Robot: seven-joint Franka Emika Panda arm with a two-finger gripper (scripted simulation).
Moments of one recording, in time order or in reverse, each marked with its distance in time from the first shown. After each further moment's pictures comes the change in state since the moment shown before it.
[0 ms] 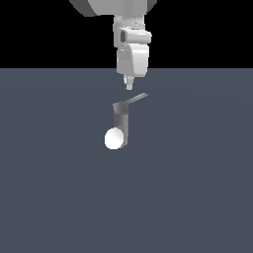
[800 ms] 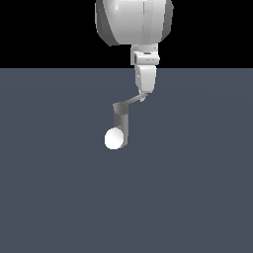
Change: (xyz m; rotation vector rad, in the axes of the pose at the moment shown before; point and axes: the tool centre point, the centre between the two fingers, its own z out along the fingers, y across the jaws) arm 0.063 -0.025 0.048 0.000 0.008 0.261
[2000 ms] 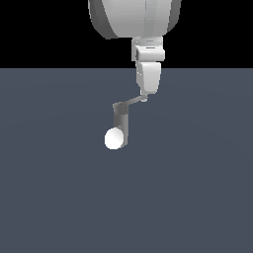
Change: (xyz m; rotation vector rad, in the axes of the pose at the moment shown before) arm -0.001 0.045 -0.010 0.027 0.001 -0.006
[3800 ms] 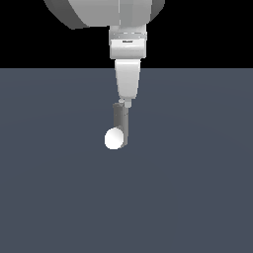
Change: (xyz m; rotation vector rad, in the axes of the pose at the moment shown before) arm -0.057 0.070 -0.007 0.010 0.007 0.048
